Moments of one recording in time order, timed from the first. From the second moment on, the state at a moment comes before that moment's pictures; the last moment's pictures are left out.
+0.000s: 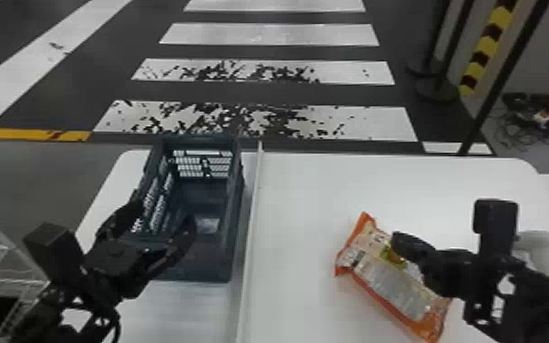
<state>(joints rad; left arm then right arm) 0.46 0.28 0.08 -2.00 0.33 0.10 -0.25 0.19 -0.10 -0.09 -1.98 -0.17 0.86 0.37</state>
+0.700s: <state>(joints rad) 0.46 0.28 0.07 -2.00 0.33 0.10 -0.25 0.17 -0.11 -0.06 -1.94 -0.18 0.94 0.45</state>
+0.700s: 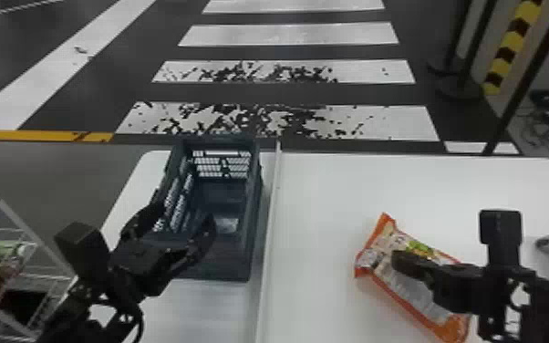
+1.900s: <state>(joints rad) 0.45 0.28 0.07 -2.00 0.33 0.10 -0.25 0.08 -0.11 -0.19 -1.76 -0.17 0.90 0.41</state>
